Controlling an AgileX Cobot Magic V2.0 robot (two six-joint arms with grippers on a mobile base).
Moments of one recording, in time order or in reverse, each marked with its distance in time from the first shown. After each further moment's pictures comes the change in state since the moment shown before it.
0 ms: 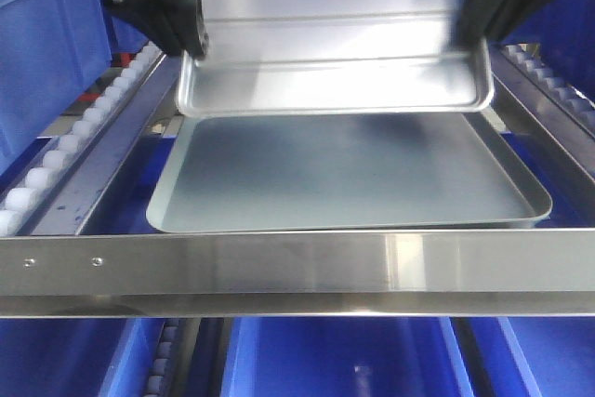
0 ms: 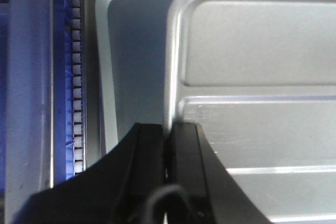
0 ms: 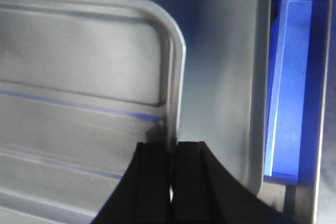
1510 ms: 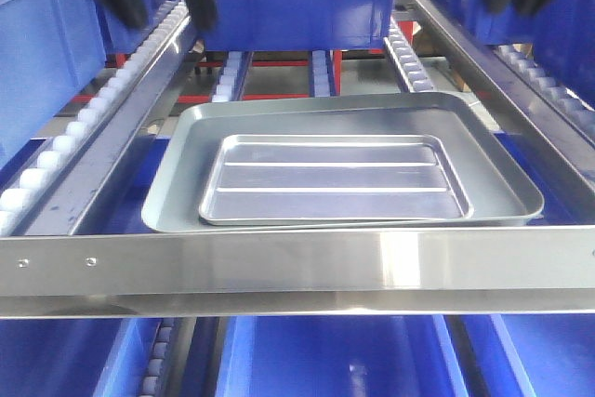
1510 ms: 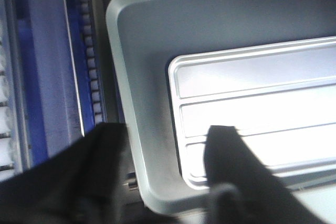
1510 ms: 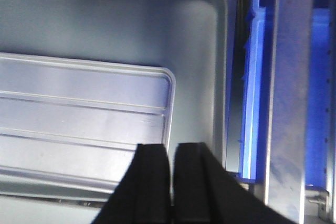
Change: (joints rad) left arm 0.016 -0.087 -0.090 -0.069 0.168 0.224; right arm -0.020 -0.126 0.006 -0.047 0.039 -0.002
